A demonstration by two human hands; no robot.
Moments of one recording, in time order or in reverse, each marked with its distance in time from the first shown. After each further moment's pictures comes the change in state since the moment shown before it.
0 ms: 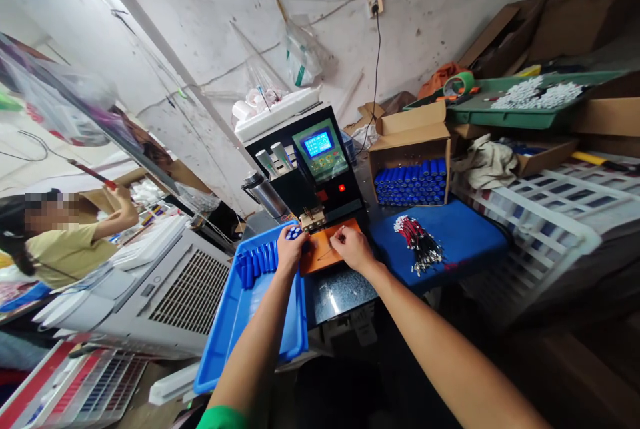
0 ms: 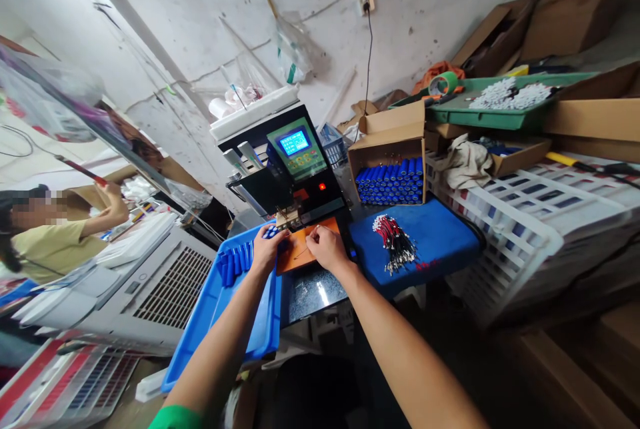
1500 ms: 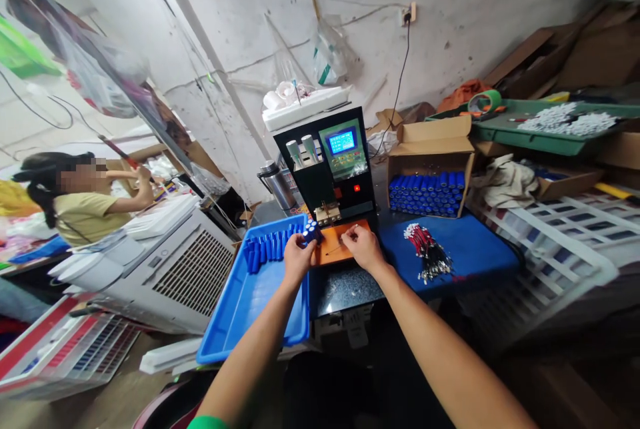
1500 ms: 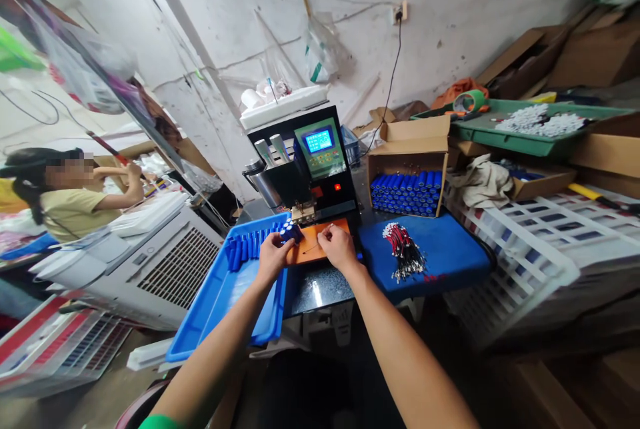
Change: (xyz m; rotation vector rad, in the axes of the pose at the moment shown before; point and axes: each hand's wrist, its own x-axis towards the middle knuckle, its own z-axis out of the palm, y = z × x) left_hand -0.038 -0.015 -0.022 0.269 0.062 0.133; right_hand -0.003 0.008 0.001 0.065 -0.009 0.003
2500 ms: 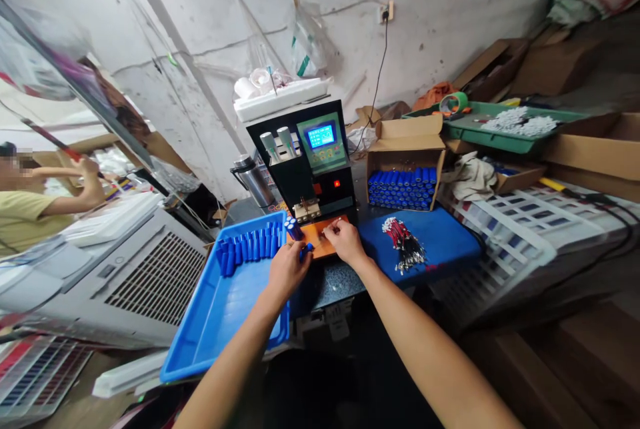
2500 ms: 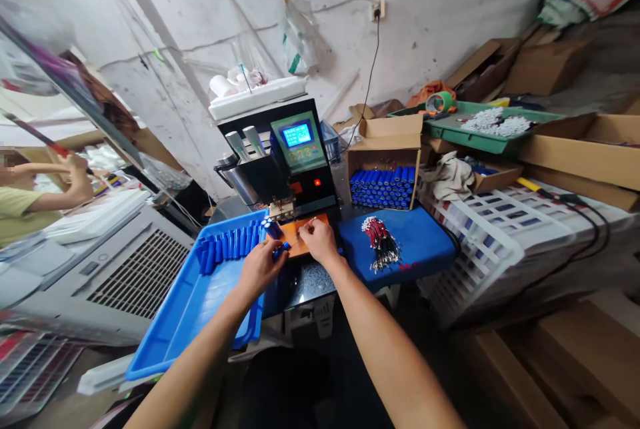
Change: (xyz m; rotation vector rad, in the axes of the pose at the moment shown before) left_hand -0.031 0.023 -0.001 0.706 -0.332 0.494; right_hand 0.009 -0.001 -0.002 0.052 0.029 0.053
